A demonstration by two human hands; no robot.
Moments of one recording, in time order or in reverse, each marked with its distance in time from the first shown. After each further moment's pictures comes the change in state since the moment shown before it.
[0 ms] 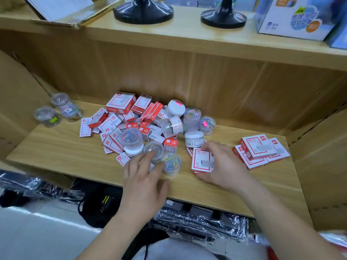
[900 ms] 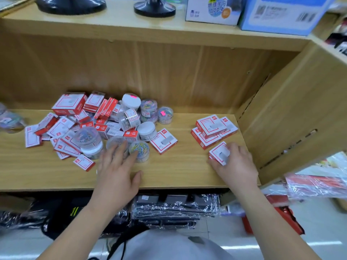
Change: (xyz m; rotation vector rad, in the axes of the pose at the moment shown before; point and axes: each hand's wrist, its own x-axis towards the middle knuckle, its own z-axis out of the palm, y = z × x) left_hand 0.013 0.005 0.022 0.066 -0.048 0.164; right_hand -0.111 0.067 -0.011 -0.156 0.390 0.676
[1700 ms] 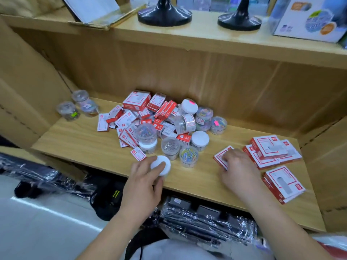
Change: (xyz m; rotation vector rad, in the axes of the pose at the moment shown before) left_hand -0.050 -0.031 -0.011 -0.254 0.202 -0.185; right_hand 0.014 -0.107 0.044 -0.062 -0.145 -0.520
